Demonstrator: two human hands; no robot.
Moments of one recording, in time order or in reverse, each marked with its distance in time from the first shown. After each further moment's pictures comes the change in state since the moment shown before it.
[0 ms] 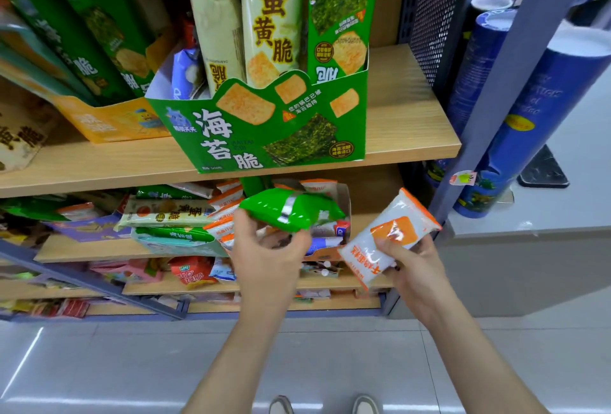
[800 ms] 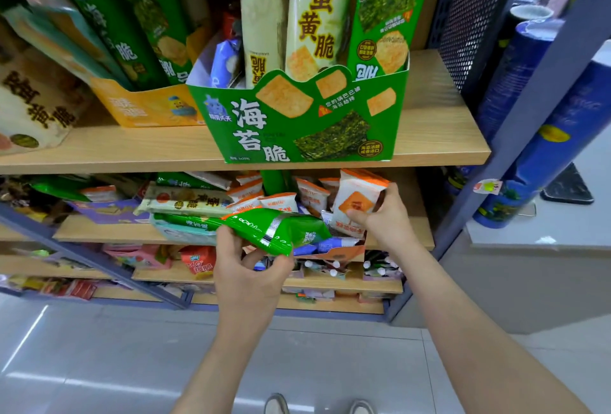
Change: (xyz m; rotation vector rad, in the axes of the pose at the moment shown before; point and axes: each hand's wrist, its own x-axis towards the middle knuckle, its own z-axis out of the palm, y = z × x) left_hand -0.011 -0.003 -0.052 0.008 0.037 -0.007; right_hand 0.050 -0.013 0.071 -0.814 -0.058 -0.311
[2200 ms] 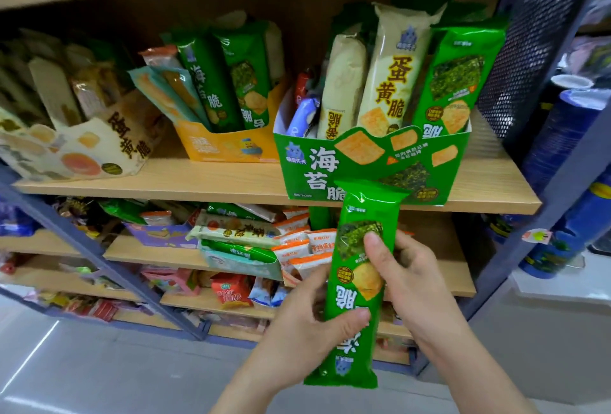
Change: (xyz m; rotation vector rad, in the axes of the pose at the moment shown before) left_hand 0.003 0.033 -0.046 0.099 -0.652 -0.195; right_hand -0.119 -0.108 0.026 0.434 -0.269 -0.221
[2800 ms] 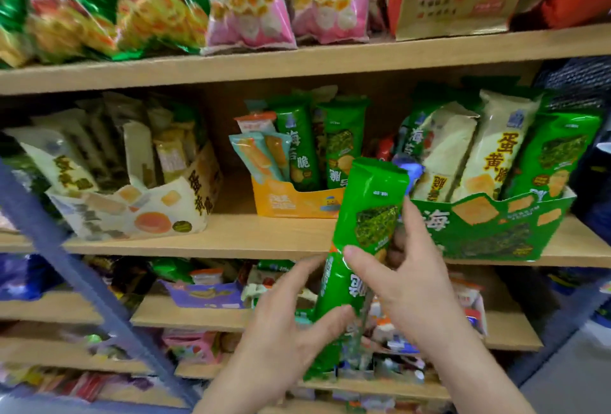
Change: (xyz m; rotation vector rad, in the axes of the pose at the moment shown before) left_hand -0.021 0.042 -0.185 0.311 0.150 0.342; right_hand 0.045 -0.047 0.167 -0.331 0.143 -0.267
